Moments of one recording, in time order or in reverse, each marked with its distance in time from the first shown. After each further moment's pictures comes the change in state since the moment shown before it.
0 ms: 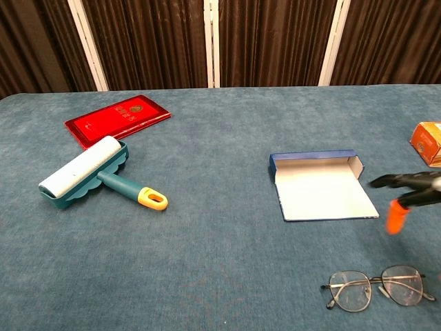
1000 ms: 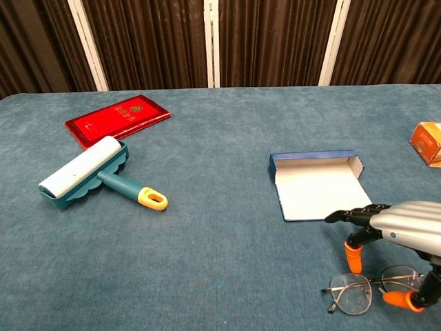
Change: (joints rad) left arm -0.008 0.008 -0.001 0.000 -0.022 -0.004 -0.017; right arm 0.082 -0.151 -0.017 -0.025 0.236 -0.089 -0.294
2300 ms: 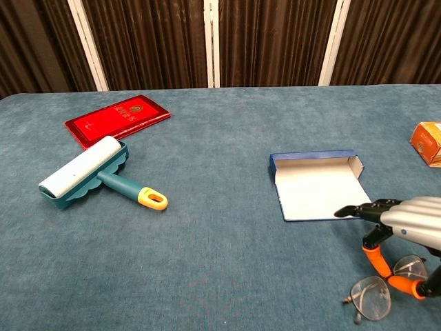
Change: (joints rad) left arm -0.004 0.003 0.007 -0.004 -0.002 -0.004 0.000; right arm 0.005 -0.007 -0.037 0.054 -0.027 0.054 0.022
